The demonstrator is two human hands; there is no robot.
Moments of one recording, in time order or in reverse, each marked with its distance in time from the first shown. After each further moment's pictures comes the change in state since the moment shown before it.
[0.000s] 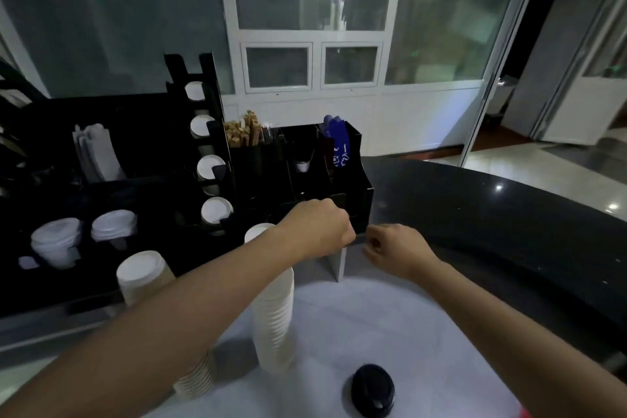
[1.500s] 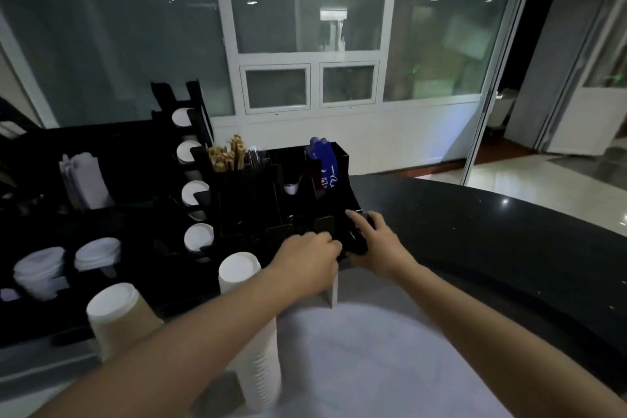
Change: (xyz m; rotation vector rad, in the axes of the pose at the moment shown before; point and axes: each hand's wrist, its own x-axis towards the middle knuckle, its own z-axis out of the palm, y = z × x) left_hand 0.019 0.013 0.041 0.088 0.130 0.034; right_hand 0.047 0.042 0.022 0.255 0.034 0.091
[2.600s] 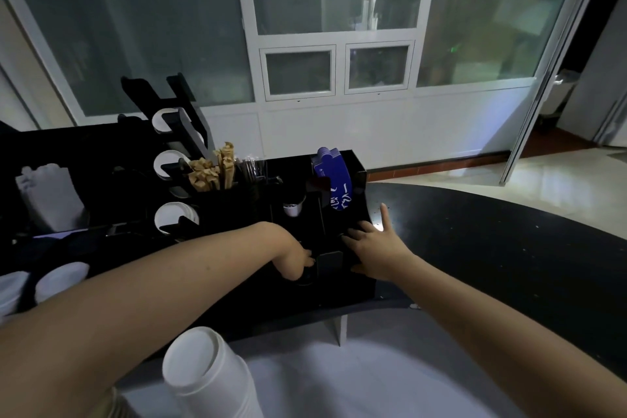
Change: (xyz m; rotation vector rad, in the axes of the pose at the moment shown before) left_hand 0.152 -0.116 0.052 0.135 -1.091 -0.116; right_hand 0.146 0.046 0.028 -0.713 -0.295 -0.397
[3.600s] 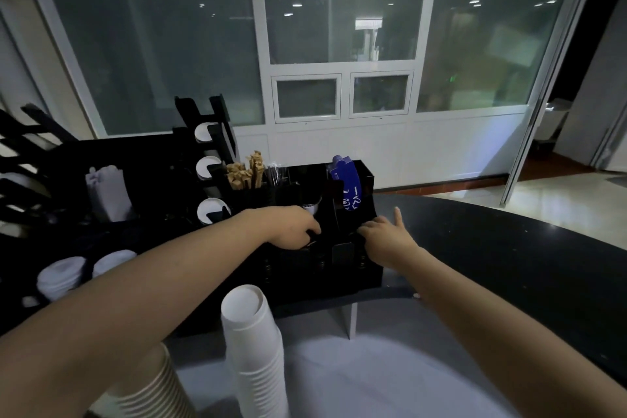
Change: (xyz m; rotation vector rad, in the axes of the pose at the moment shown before) left_hand -0.103 -0.027 0.022 -0.202 0.549 0.104; right_hand -0.036 -0.028 -0.056 0.246 0.004 0.224
